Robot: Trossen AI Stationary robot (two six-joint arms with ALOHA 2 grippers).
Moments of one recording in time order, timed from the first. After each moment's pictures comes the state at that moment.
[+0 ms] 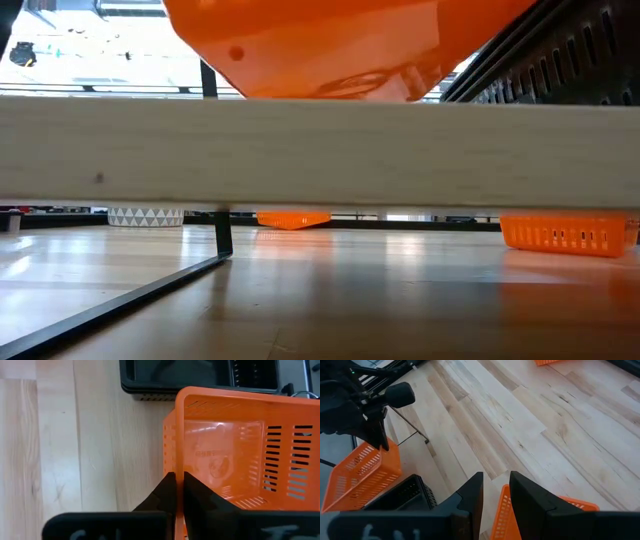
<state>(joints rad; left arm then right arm) -0.30 1.93 1.67 -0.79 0.15 -0.30 0.42 0.89 1.05 -0.99 0.47 0.91</state>
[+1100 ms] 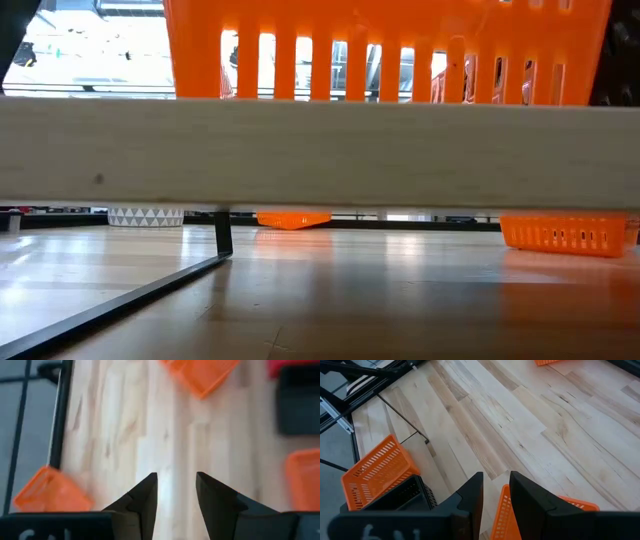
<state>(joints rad) -0.10 1.92 2.19 -1.31 -0.27 -0.03 0.42 0.89 1.05 -0.99 0.47 0.91</state>
